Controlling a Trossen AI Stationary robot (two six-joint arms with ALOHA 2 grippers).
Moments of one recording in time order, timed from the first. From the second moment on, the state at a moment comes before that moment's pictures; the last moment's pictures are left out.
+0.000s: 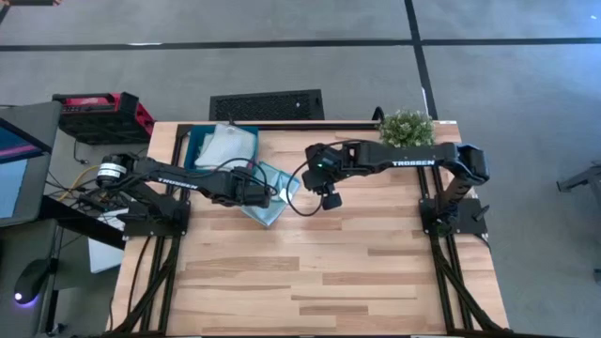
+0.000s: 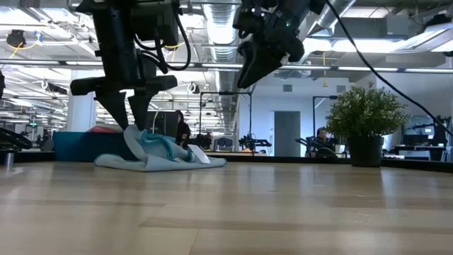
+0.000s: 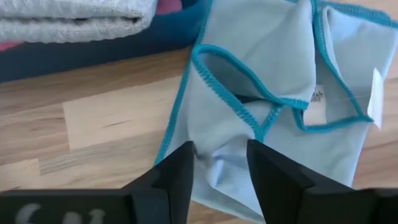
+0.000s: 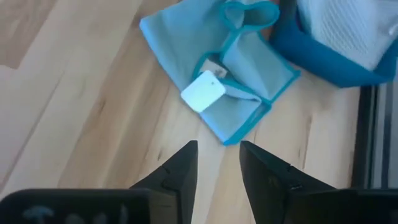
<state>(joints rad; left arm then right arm) 0.00 1.51 0.95 -0.87 -0.42 -1.34 -0.12 1.72 1.40 -0.65 -0.01 -0.56</state>
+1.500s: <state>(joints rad) -0.07 1.36 1.21 -1.16 -0.50 -1.33 -0.11 2.13 1.41 -0.06 -0.13 -0.95</state>
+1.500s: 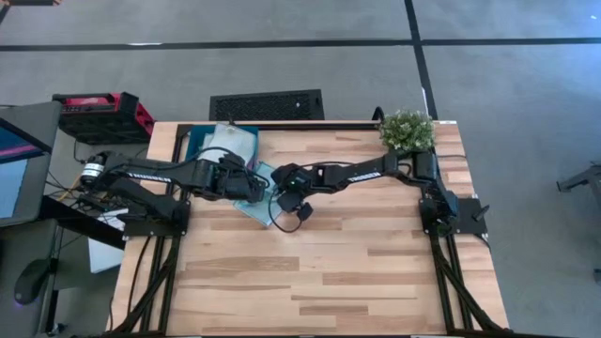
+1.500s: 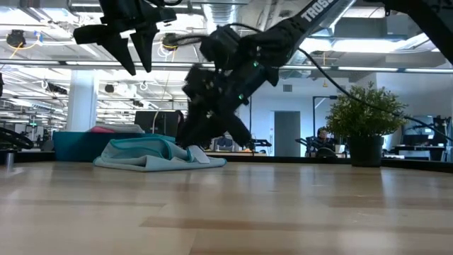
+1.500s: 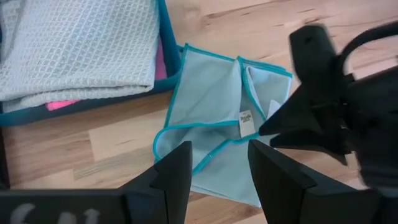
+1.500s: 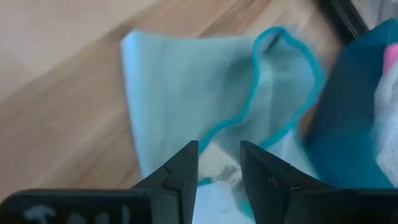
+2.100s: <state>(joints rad) -0.07 1.36 1.21 -1.16 -0.50 -1.28 -0.12 2.16 1.41 -0.06 0.08 -0.95</state>
